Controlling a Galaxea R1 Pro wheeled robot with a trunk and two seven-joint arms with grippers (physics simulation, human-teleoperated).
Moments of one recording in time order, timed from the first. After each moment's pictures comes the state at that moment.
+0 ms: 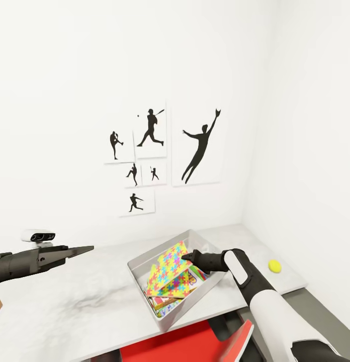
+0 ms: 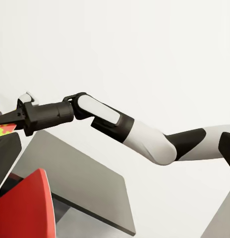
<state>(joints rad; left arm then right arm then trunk) -0.41 0.51 0.19 -1.41 0.52 1.01 -1.57 -0.77 0.07 0.05 -0.64 -0.65 0.85 0.23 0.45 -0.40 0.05</state>
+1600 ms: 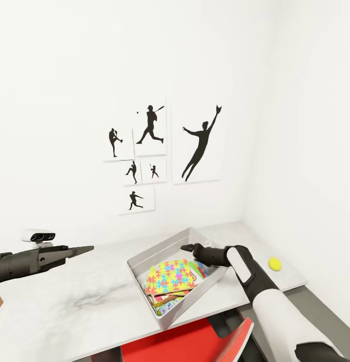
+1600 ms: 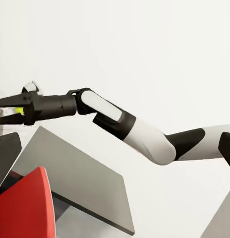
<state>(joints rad) -0.41 0.51 0.18 -1.41 0.52 1.01 -1.57 -0.76 0.05 0.05 -0.70 -0.65 0.82 0.27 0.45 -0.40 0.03</state>
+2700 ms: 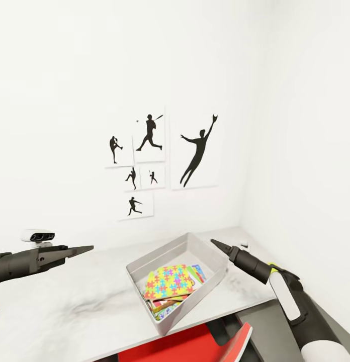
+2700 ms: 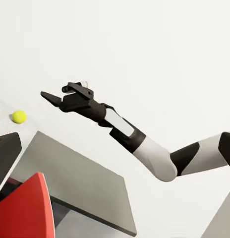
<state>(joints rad) -0.41 0.51 0.19 -1.41 0.52 1.01 -1.57 -0.47 -0.13 -0.09 -1.07 -0.66 0.61 0.85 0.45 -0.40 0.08</state>
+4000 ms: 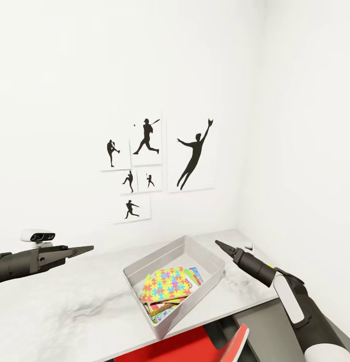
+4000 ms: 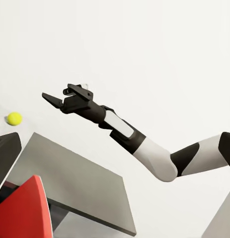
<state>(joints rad) -0.41 0.51 0.19 -1.41 0.52 1.01 -1.57 -0.46 -0.13 -0.13 -1.05 -0.65 0.59 0.86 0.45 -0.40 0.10</state>
